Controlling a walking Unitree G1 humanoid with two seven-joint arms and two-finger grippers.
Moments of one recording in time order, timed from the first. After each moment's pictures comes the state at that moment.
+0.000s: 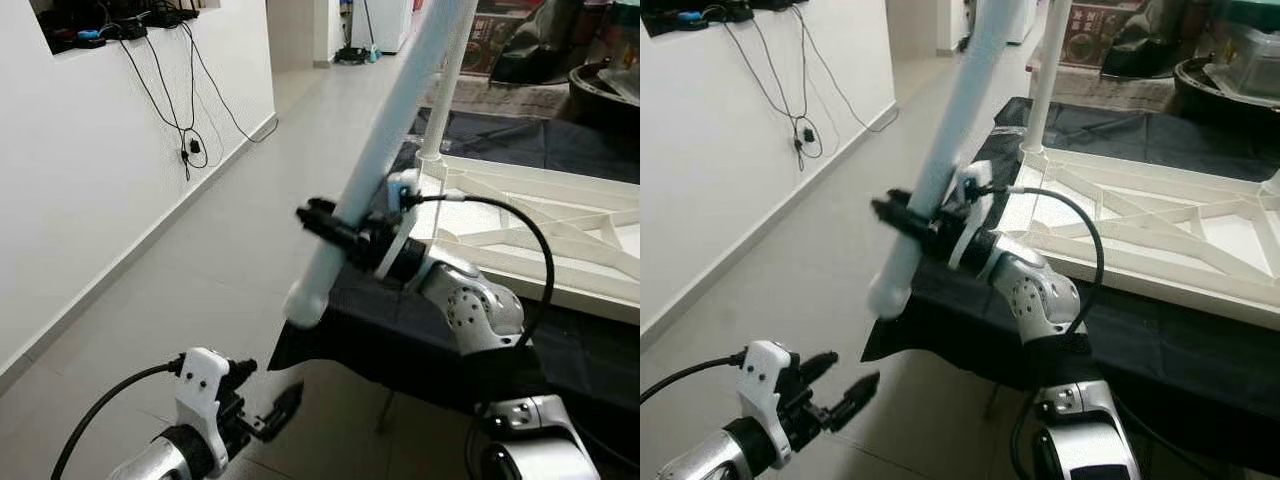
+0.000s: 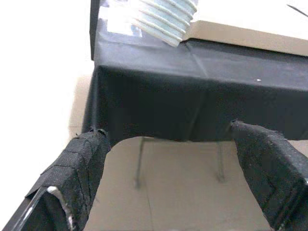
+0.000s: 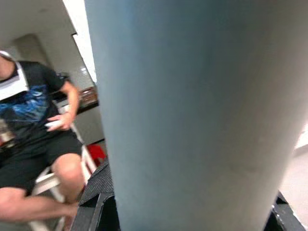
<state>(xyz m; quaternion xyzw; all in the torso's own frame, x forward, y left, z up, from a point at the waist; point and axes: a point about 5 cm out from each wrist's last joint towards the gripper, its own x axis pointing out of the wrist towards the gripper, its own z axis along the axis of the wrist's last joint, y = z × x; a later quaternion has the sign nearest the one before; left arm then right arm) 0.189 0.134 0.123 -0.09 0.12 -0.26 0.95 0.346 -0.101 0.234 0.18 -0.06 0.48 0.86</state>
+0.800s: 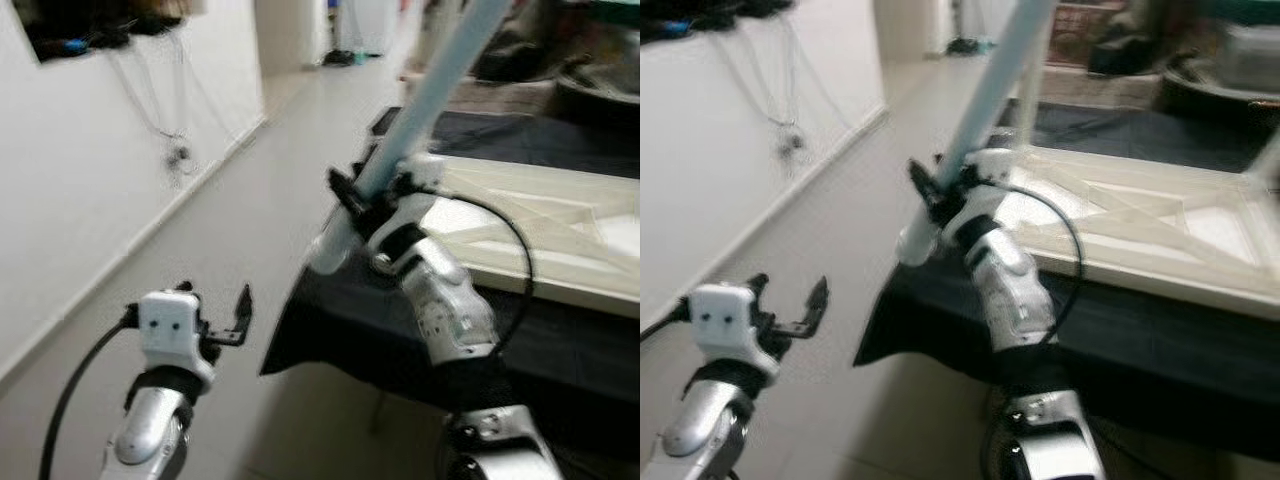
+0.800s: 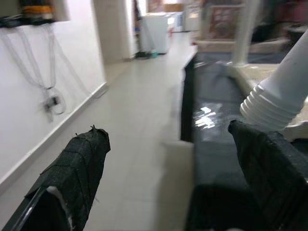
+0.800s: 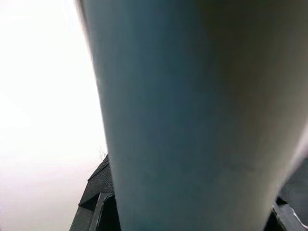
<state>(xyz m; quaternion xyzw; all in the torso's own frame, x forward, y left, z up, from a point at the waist) 0.222 0.149 0.173 -0.02 -0.05 -0.03 1.00 0.352 -0.094 0.241 0.12 -0.16 0.27 0.94</state>
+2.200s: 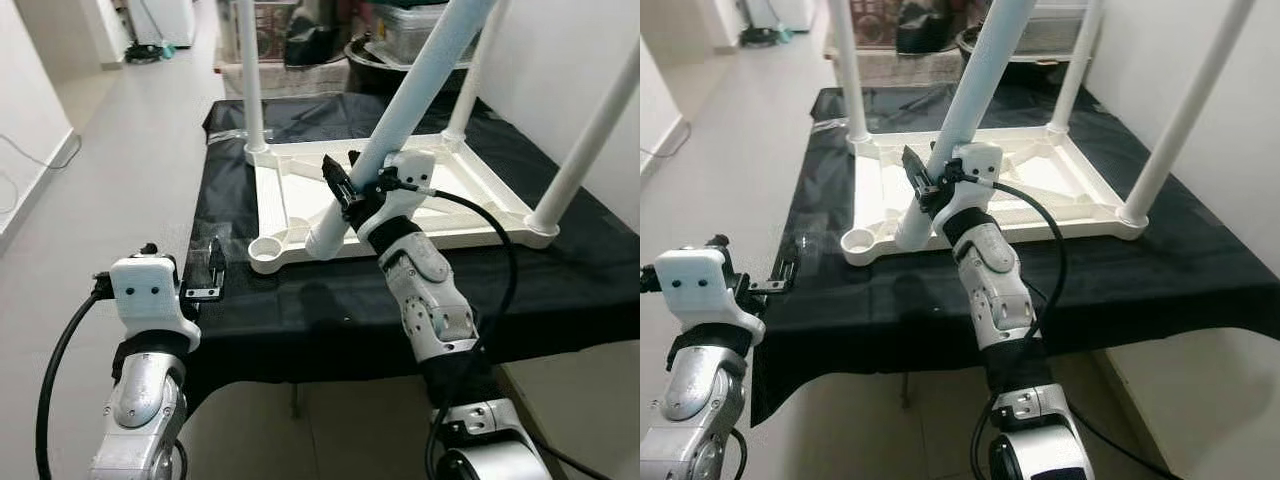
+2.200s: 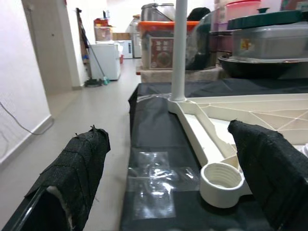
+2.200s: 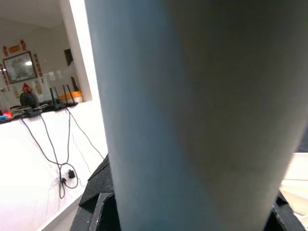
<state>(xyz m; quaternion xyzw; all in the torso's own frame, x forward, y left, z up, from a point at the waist) 0.235 0.164 0.192 -0.01 -0.10 0.06 0.99 0.353 -0.084 0.239 0.10 -0.18 0.23 0.95</state>
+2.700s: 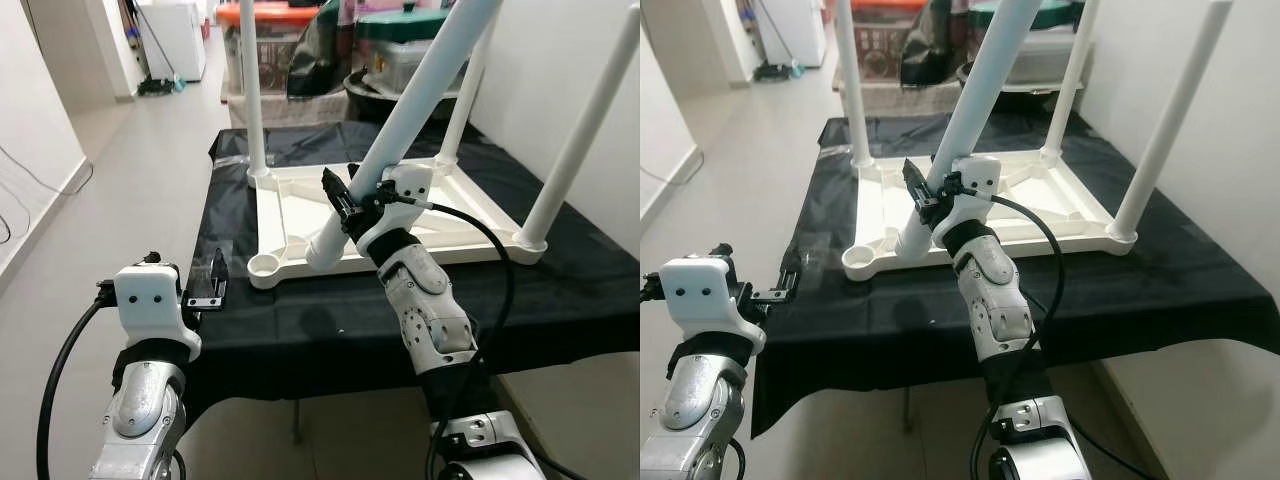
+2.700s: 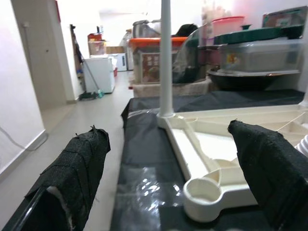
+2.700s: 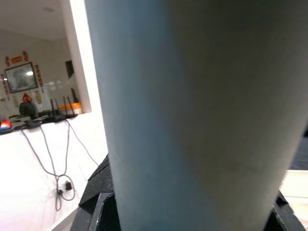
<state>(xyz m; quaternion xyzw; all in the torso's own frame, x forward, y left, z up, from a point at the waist) 0.235 0.163 0.194 -0.01 -0.11 0.06 0.99 0.352 -0.084 0.237 0.10 -0.18 0.23 0.95</state>
